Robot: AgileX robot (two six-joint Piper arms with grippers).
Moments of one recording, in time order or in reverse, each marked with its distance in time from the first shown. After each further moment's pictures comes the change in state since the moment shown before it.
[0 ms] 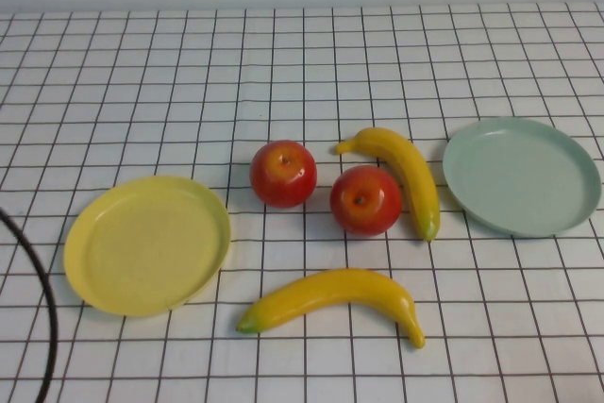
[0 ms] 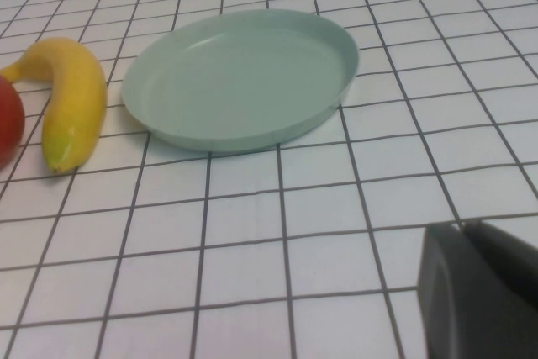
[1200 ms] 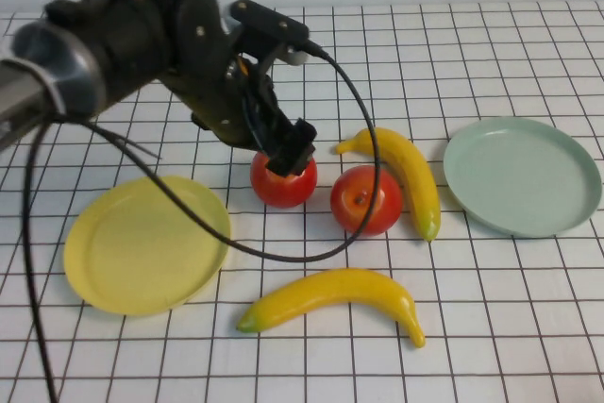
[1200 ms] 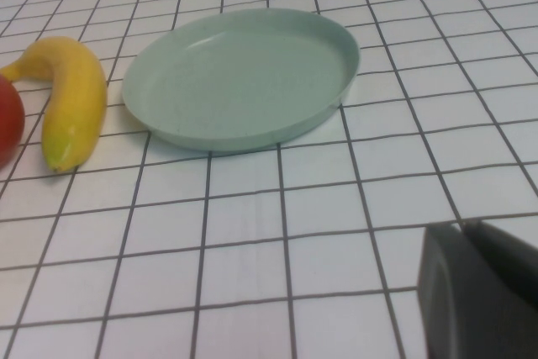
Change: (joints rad) right arm 0.000 0.000 0.000 0.000 0.000 0.000; left arm -0.487 1.186 -1.070 -0.977 0.840 1.349
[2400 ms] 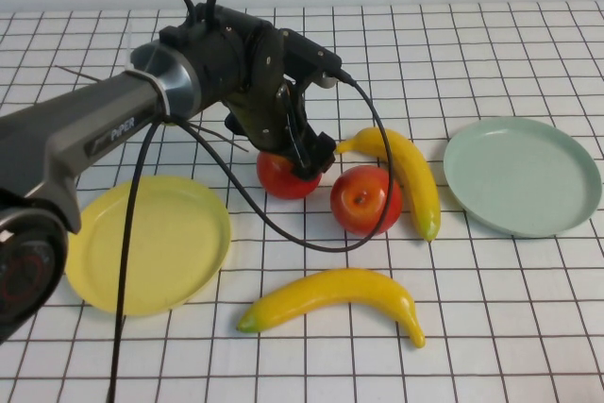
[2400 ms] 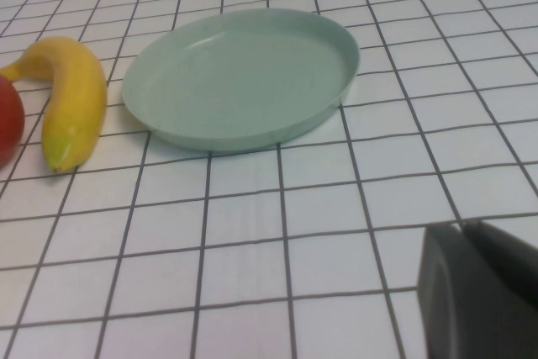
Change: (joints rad) right arm 0.000 0.000 0.000 0.000 0.000 0.000; left arm -0.027 0.299 -0.229 0.117 -0.003 -0.038
